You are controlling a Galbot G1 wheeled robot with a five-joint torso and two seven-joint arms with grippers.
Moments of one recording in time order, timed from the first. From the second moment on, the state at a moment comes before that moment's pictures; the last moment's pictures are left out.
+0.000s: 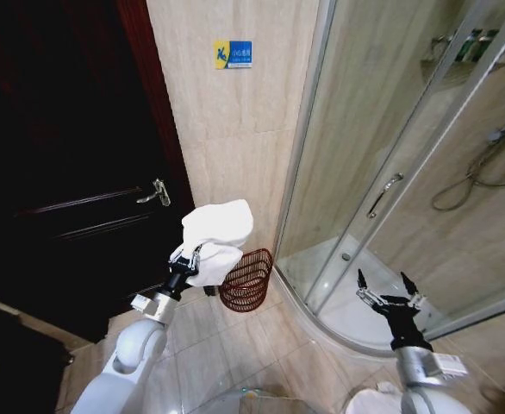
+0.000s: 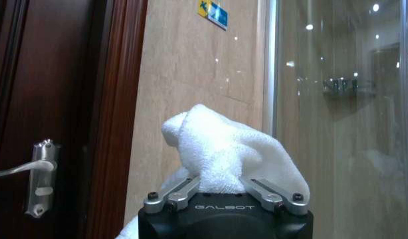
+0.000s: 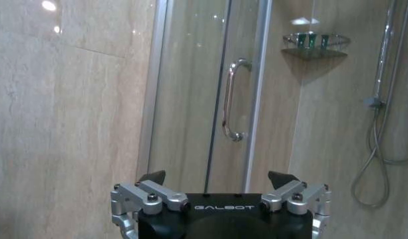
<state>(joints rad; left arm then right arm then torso) 1.49 -1.19 -0.53 -2.08 -0.42 -0.20 0.16 -1.78 1.61 0.90 2.32 0.11 0.05 -0.18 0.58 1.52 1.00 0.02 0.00</state>
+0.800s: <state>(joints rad) 1.50 -1.18 -0.51 -2.08 -0.42 -0.20 0.16 -1.77 1.61 0.90 2.31 0.11 0.05 -0.19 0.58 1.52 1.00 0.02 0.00</state>
